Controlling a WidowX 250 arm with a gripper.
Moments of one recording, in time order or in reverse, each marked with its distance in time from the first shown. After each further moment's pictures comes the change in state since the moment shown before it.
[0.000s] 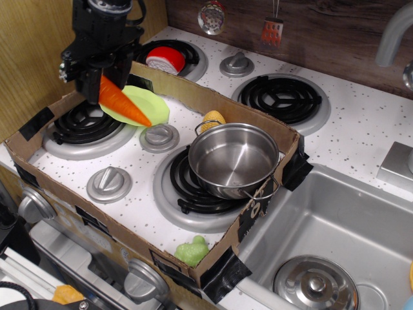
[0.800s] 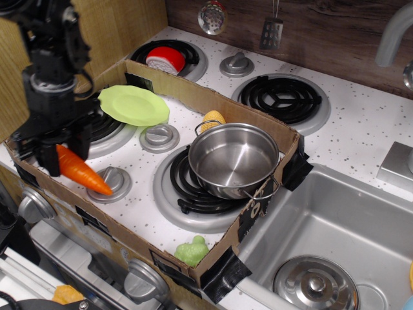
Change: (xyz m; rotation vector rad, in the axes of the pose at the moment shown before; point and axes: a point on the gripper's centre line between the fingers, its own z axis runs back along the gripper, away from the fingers) arm -0.004 0.061 -0.070 -0.010 0.151 -0.017
